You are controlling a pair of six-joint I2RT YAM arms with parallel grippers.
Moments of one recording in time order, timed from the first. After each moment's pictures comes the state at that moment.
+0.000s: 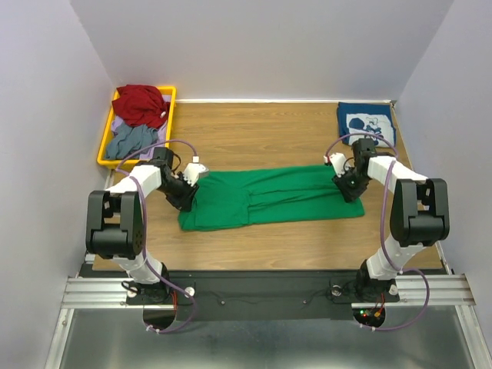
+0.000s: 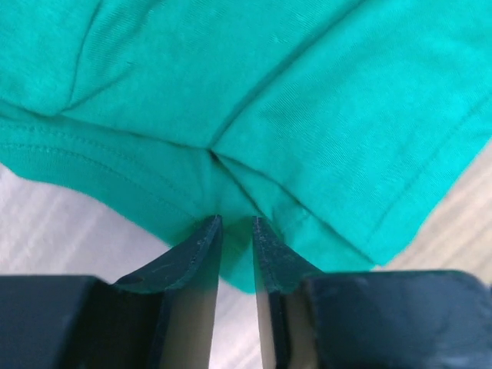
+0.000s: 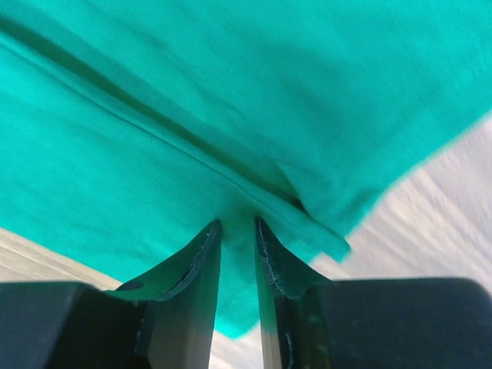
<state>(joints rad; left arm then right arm) -0.05 1.62 0.94 -0.67 0.43 0.70 -0.01 1.69 1.05 -0.68 -0.15 -0.72</state>
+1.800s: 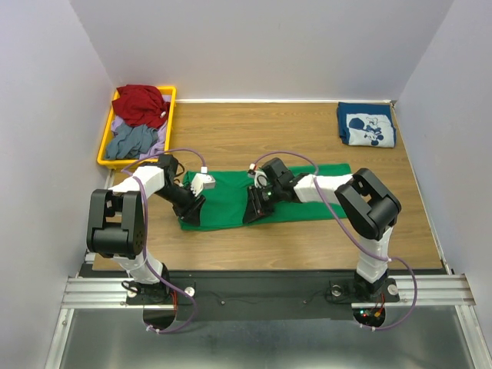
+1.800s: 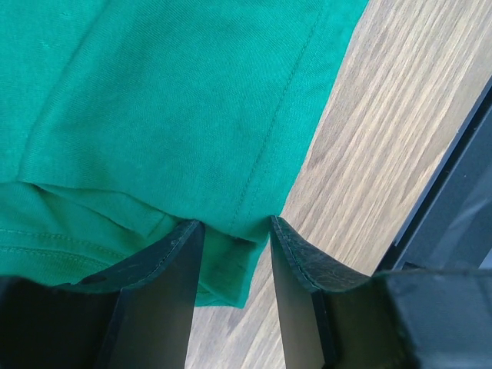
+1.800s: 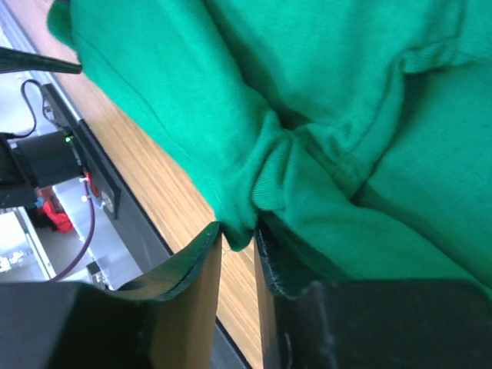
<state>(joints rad) -0.09 1.61 0.92 -0.89 0.63 0.89 0.70 1.92 1.07 -0.09 -0.68 0.56</state>
